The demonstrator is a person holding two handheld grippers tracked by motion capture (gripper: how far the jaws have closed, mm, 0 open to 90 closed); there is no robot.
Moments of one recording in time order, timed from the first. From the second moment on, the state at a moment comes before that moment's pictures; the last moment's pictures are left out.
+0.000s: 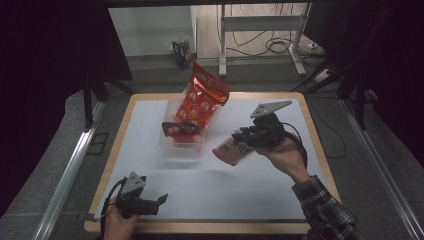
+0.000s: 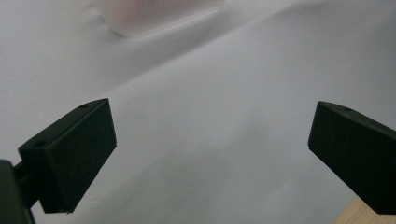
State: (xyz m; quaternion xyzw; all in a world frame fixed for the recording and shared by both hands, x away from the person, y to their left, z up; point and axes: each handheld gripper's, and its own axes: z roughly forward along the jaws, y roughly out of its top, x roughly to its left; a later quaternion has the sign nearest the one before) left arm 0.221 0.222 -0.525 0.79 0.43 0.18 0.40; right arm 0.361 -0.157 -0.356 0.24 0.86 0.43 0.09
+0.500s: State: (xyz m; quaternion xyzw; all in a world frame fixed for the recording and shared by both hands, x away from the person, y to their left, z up) left arm 0.221 0.222 -0.525 0.79 0.43 0.18 0.39; right arm 0.387 -0.116 -0.348 0.24 0.86 0.44 0.09
